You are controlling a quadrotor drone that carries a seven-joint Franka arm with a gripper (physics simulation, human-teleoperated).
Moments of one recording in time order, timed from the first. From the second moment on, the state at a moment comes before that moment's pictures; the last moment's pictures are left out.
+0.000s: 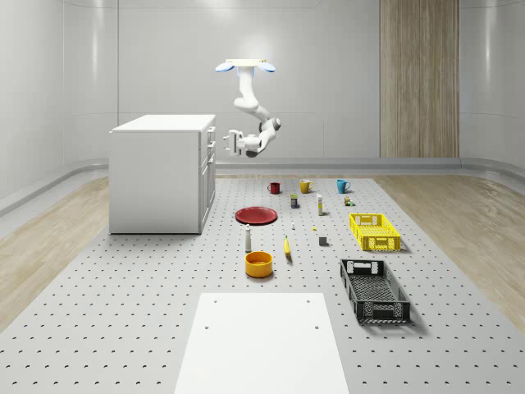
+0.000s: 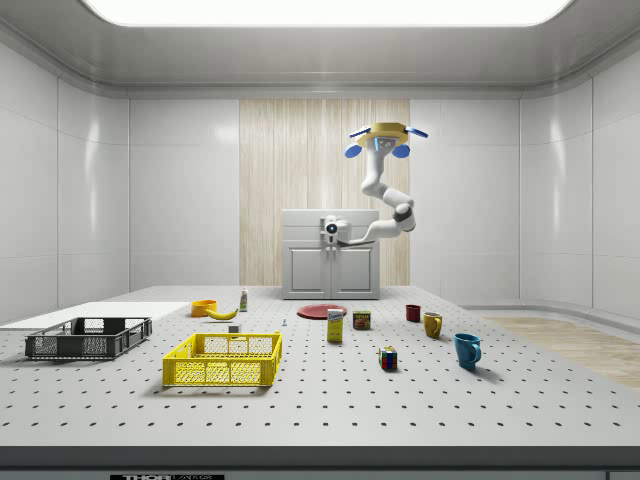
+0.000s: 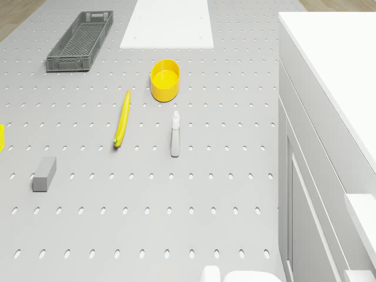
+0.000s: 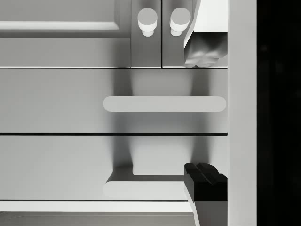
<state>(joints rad) 0.80 -1.07 -0.57 -2.59 1.09 2.08 0.76</state>
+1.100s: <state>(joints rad) 0.84 -0.95 -0.43 -2.55 1.27 2.17 0.70</state>
